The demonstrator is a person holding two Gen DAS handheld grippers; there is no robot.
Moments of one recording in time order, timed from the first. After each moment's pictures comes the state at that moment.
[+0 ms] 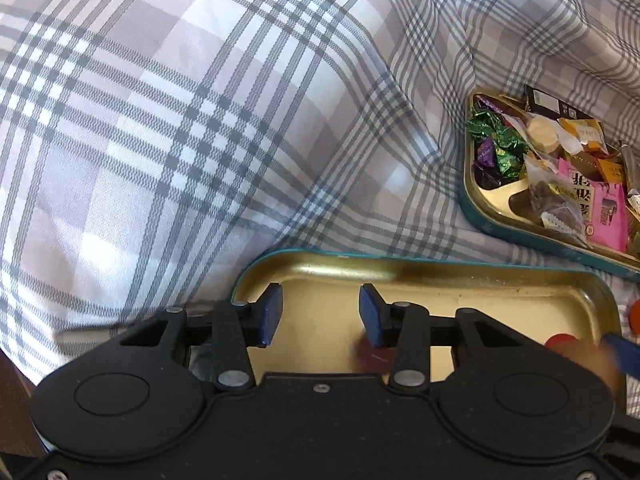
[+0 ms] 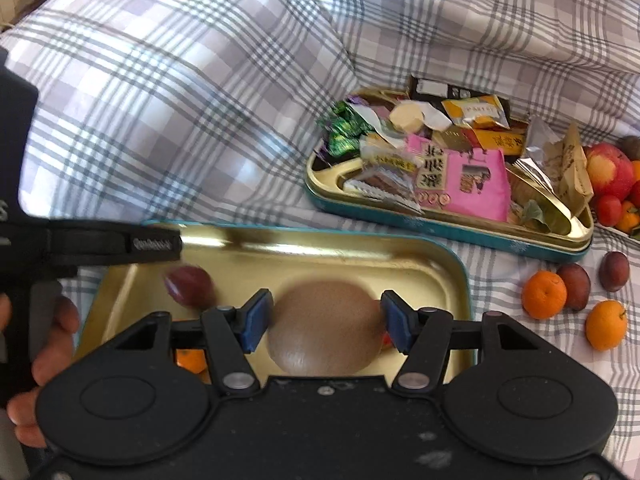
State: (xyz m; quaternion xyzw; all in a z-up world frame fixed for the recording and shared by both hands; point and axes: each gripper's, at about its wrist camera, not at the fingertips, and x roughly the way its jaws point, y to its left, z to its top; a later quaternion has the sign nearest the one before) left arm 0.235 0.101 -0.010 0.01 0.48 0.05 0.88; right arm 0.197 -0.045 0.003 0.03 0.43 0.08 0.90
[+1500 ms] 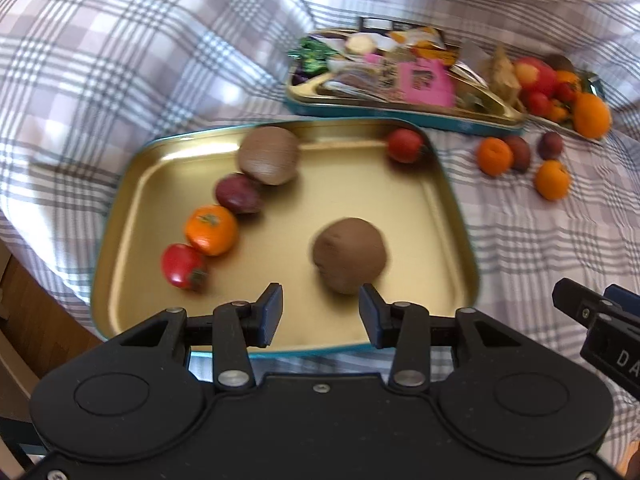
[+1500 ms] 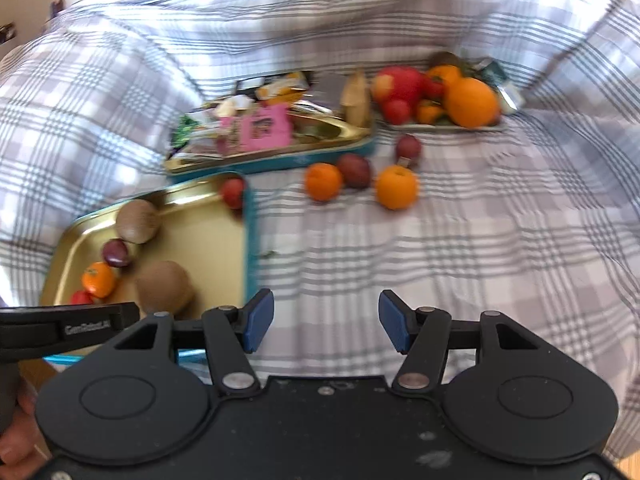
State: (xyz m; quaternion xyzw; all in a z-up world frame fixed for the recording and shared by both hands) left arm 0.097 -0.015 0.000 0.06 0.49 -0.05 0.87; right arm 0.038 -0.189 -0.001 0.12 0.42 -0.08 0.90
